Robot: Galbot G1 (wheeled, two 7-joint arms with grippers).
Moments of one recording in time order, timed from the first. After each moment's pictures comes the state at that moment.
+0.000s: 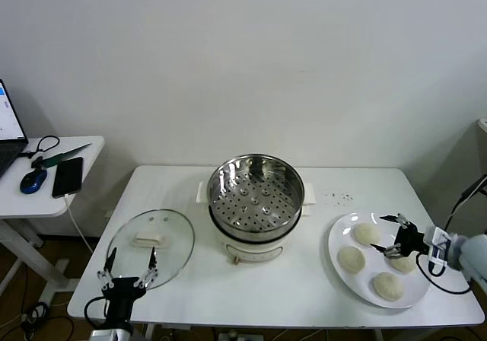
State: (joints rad) left arm 1.73 -1.53 -0.64 -2.05 0.04 -0.09 -0.07; right arm -0.83 0.48 0.12 1.44 -0.02 -0.11 -0.87
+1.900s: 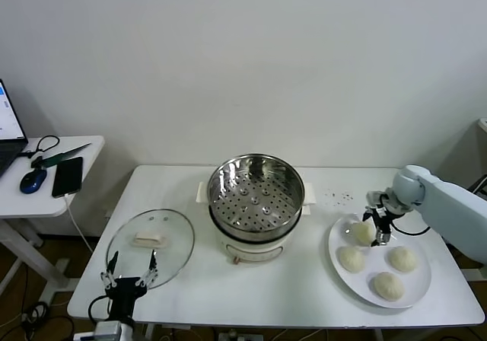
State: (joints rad) left arm 1.68 -1.52 -0.65 -1.97 0.04 -0.05 -0.07; right arm 0.01 0.70 -0.88 1.01 -0.07 -0.12 -1.09
